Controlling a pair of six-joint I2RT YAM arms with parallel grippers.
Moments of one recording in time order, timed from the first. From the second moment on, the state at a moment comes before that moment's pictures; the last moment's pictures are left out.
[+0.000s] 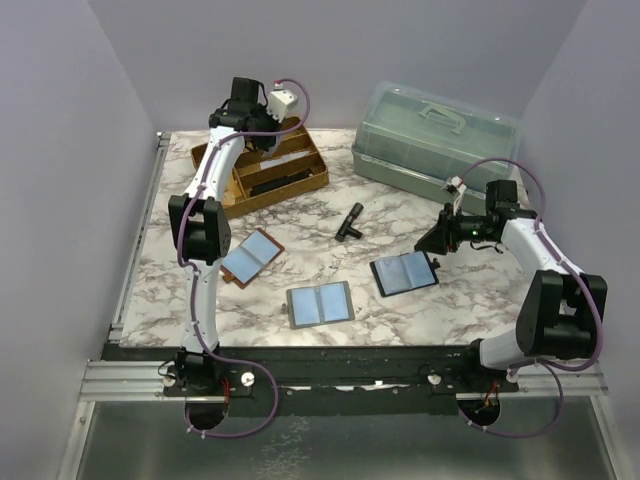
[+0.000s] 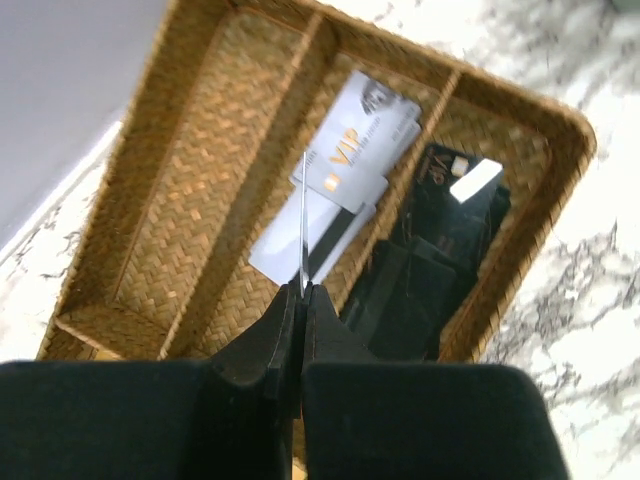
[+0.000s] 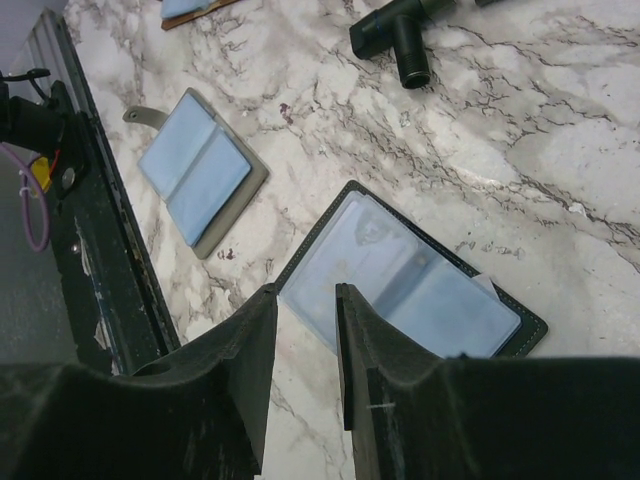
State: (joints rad) left arm -0.15 2.36 2.40 -0.76 0.30 0.46; right arm -0.12 1.45 0.95 -0.64 -1.10 -0.54
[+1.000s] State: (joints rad) left arm -0.12 2.55 2.49 -0.86 0.38 0.71; right arm -0.12 1.48 0.95 -0.66 -1.13 -0.56
